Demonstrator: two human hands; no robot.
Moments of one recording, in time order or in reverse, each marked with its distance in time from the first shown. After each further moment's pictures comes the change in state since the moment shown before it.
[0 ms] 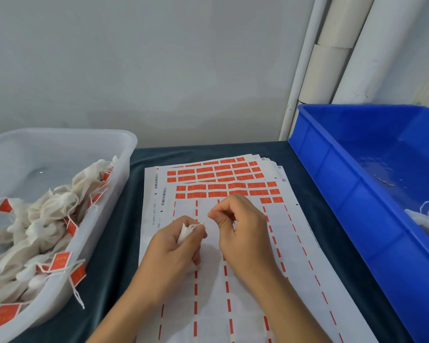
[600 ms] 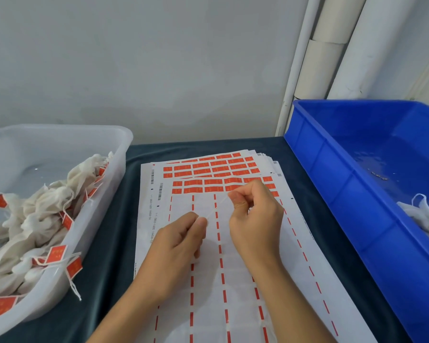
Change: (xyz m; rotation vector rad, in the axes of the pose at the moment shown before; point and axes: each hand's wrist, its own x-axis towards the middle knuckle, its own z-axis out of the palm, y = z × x) left_hand -0.001 -0.002 0.011 0.050 -0.029 0.060; right_hand 0.008 0.006 -0.009 0.035 0.287 0.101
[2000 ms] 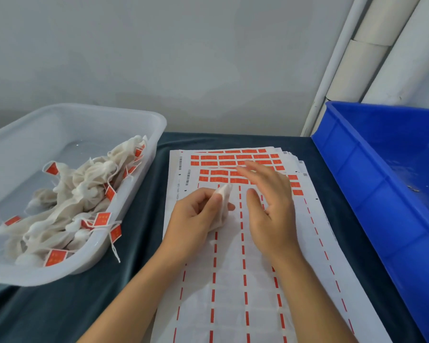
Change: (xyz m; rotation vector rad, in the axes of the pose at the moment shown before) left_hand 0.007 -0.001 -0.006 -0.280 0.150 0.051; right_hand -0.003 0.000 -0.001 -0.014 -0.281 -0.218
